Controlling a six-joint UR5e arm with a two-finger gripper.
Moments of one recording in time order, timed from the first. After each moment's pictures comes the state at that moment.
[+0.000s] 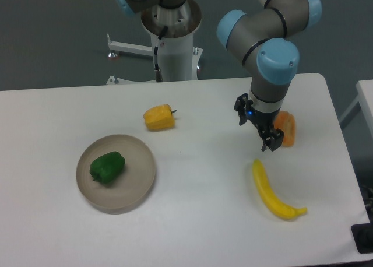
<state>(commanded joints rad) 2.38 -1.98 -1.40 -1.28 1.57 1.53</state>
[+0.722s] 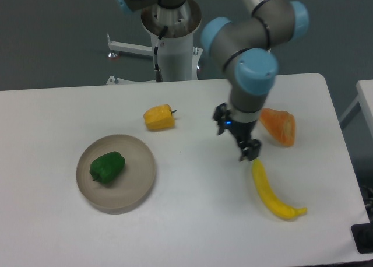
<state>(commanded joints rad) 2.17 -1.99 -1.41 -1.27 1.47 1.23</state>
